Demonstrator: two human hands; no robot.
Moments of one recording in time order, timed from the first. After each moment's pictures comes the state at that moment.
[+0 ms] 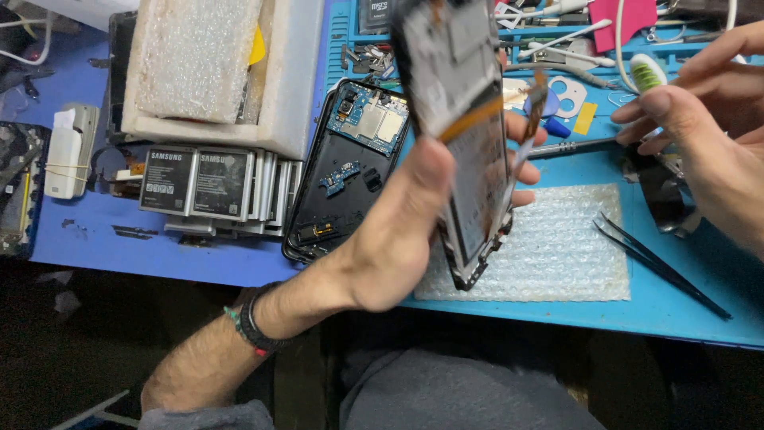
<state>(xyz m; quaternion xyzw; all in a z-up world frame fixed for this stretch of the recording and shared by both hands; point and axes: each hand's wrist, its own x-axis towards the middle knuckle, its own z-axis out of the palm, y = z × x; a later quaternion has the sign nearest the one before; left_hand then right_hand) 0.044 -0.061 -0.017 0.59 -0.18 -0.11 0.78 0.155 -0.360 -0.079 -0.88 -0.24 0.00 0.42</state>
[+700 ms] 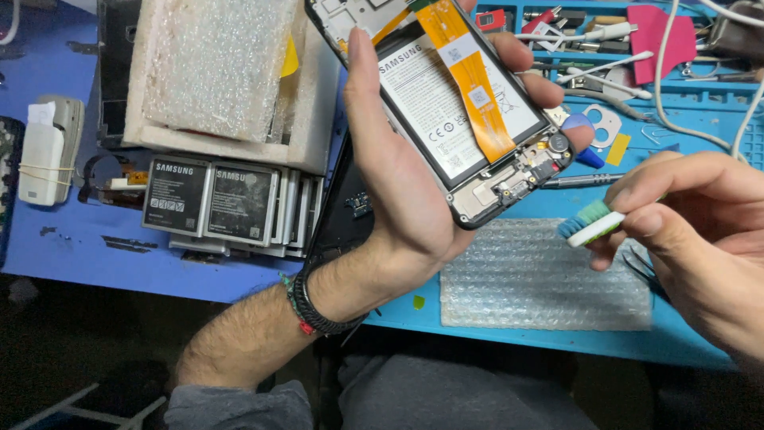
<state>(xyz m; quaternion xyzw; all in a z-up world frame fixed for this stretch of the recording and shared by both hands) 0.103 -0.064 -0.016 0.08 0.00 0.03 1.00 0.088 -0.290 -0.029 -0.71 -0.12 0.11 0.69</state>
